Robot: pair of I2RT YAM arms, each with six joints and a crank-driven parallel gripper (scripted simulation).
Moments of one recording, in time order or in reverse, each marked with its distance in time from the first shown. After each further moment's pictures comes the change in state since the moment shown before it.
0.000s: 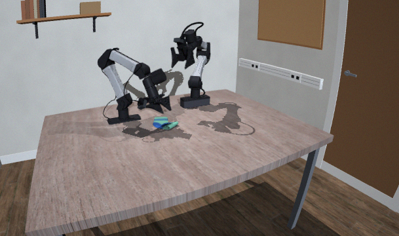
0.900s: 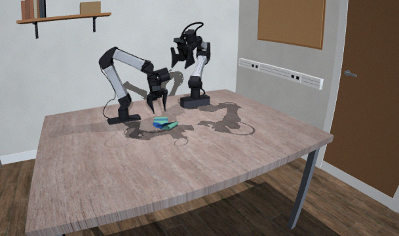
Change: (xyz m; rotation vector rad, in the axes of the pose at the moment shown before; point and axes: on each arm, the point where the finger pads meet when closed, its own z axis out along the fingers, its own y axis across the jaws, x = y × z) left arm 0.000 -0.001 0.000 0.002 0.001 0.001; right arm -0.016 -0.031 -0.013 0.005 -0.425 -0.990
